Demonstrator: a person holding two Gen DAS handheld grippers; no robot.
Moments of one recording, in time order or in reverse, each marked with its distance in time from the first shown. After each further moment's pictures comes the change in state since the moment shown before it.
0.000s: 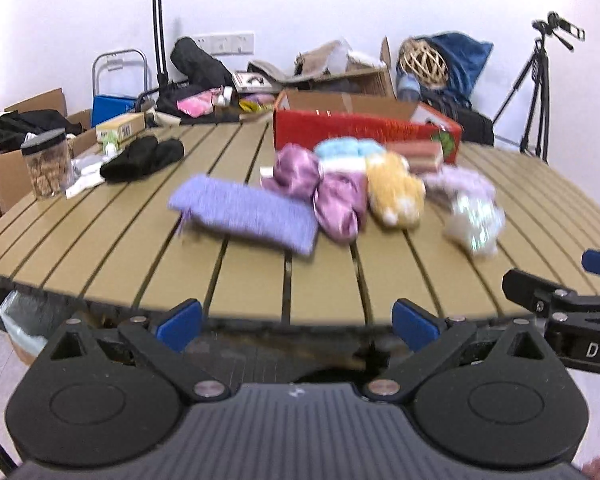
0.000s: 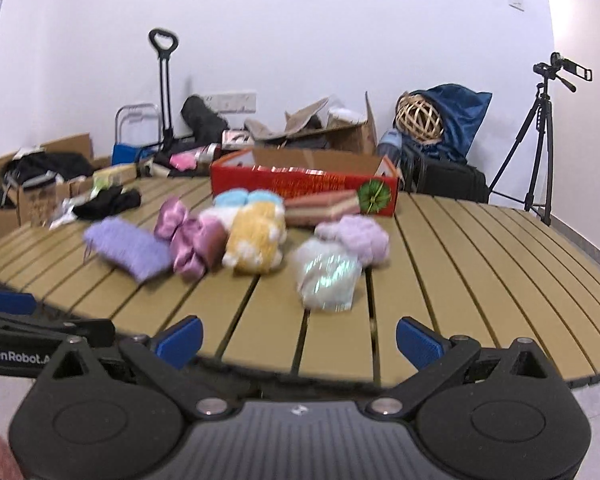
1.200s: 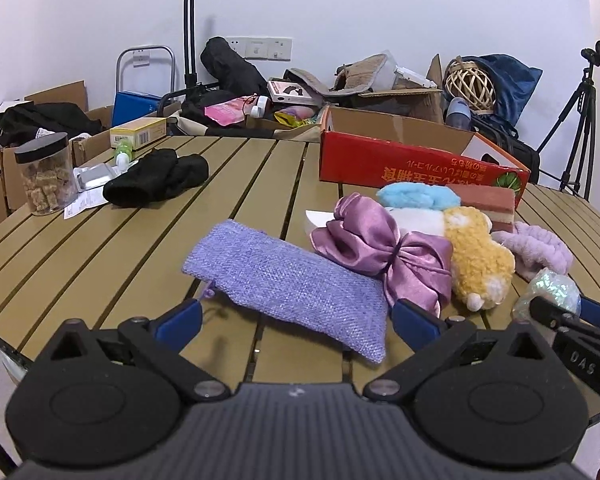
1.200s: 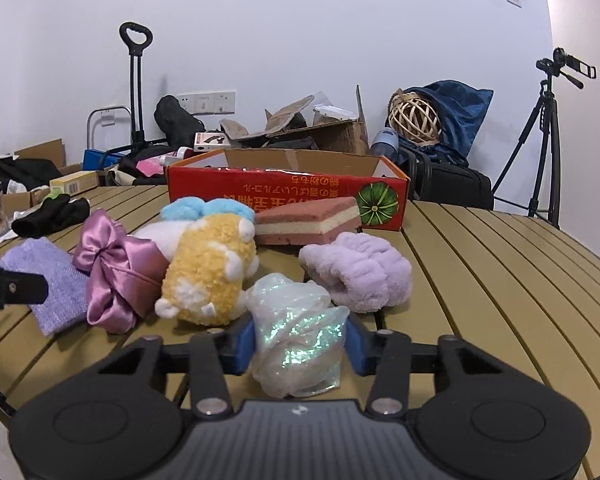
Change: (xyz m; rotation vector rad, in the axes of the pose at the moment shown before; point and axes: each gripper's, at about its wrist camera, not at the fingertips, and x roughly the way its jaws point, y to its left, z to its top) left arm 0.075 0.037 0.043 -0.071 -0.020 0.059; right arm 0.110 -0.003 0.016 0.013 -0.024 -0.044
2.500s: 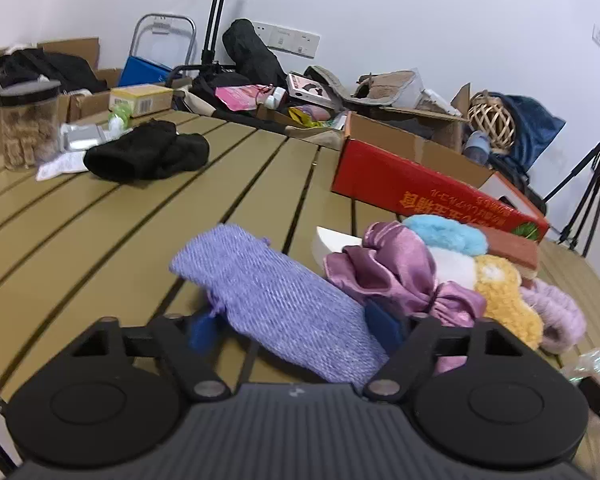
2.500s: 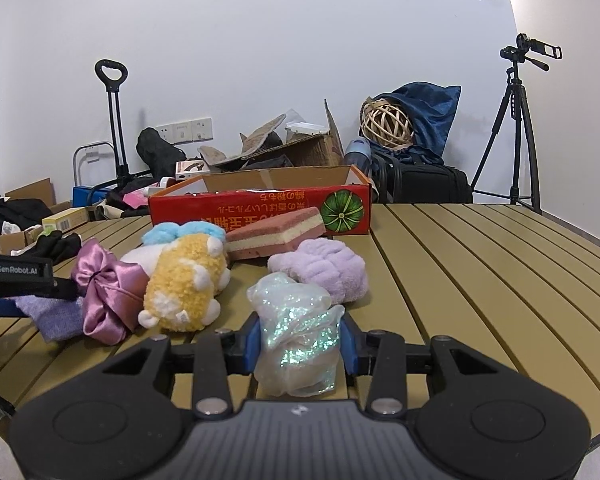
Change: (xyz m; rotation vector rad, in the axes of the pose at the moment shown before) left arm 0.050 0.023 0.011 -0.203 -0.002 -0.075; right arm -0.020 -0.027 -0.010 0.095 -0.058 -0.018
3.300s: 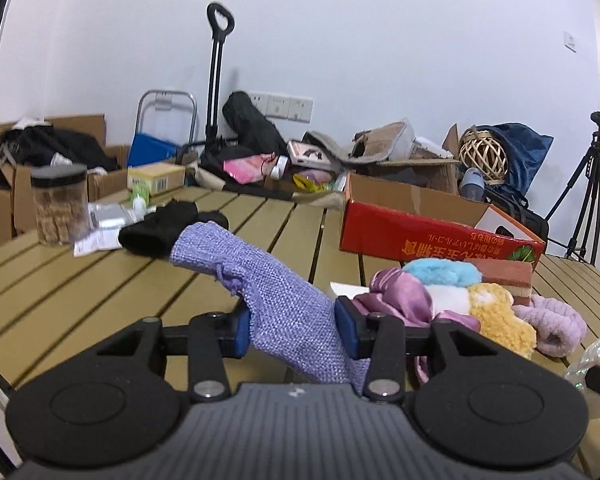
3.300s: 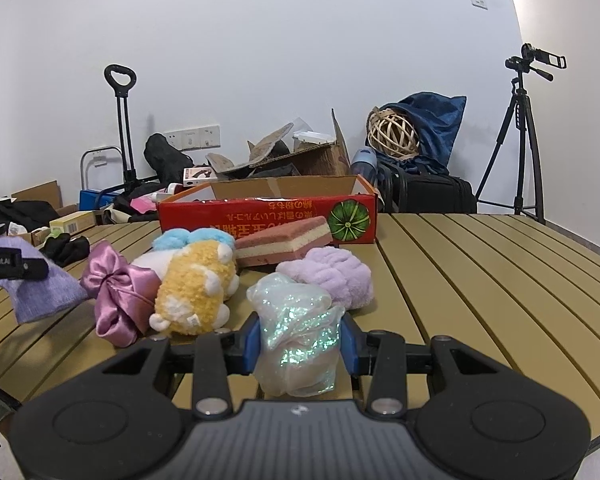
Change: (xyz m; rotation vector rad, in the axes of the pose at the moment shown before) left arm -0.049 -0.006 -0.004 0.130 -0.211 0.064; right arm -0.013 0.003 0.000 -0.017 -0.029 0.015
